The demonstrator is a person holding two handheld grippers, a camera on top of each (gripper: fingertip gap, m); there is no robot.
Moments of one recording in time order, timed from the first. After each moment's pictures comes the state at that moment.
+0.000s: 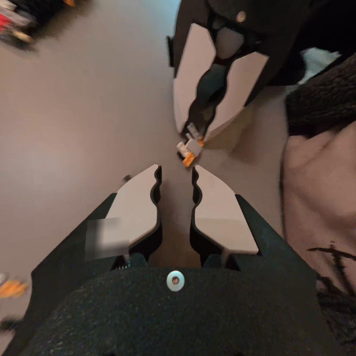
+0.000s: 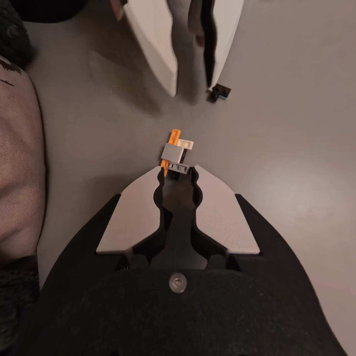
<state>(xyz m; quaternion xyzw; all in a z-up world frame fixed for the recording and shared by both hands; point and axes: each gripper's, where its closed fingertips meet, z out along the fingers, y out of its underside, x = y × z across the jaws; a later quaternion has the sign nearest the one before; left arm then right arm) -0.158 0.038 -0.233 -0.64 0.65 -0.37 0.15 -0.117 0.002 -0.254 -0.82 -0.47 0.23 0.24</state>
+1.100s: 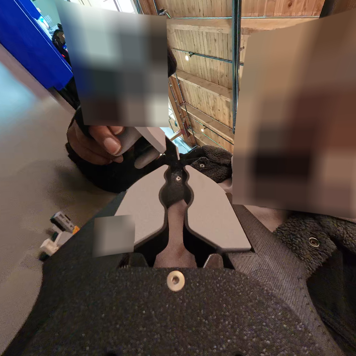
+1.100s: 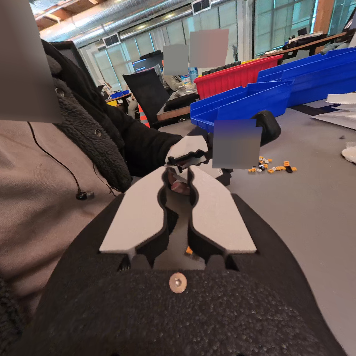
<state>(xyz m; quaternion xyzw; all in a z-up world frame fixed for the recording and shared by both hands) -0.130 -0.003 -0.128 -0.44 0.32 -0.83 -0.10 -0.129 0.007 -0.129 -0.61 -0.37 0.50 0.49</state>
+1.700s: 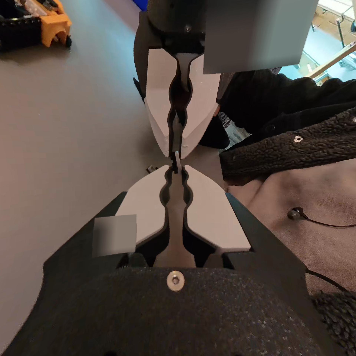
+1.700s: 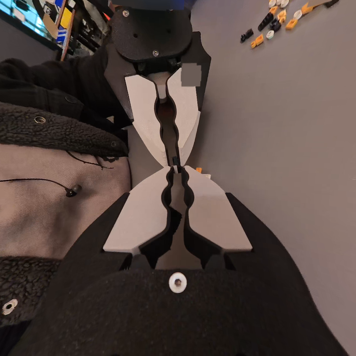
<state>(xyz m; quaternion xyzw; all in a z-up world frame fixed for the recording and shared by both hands) -0.128 0.012 -0.196 -0.63 0.52 -0.58 0.08 -0.129 0.023 -0.193 -0.81 -0.32 0.47 0.16</state>
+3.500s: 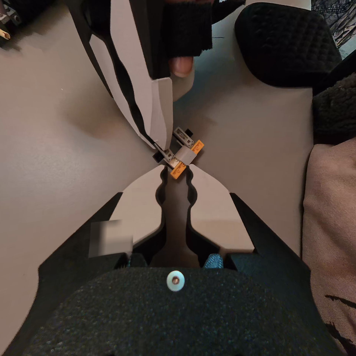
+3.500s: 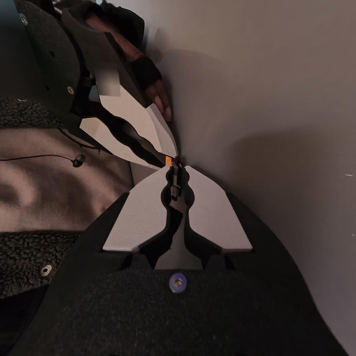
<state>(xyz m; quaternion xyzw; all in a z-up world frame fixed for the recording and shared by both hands) -0.131 0.014 -0.255 -0.66 0.64 -0.36 0.17 -0.121 0.030 -0.249 -0.83 -0.29 0.48 -0.04</state>
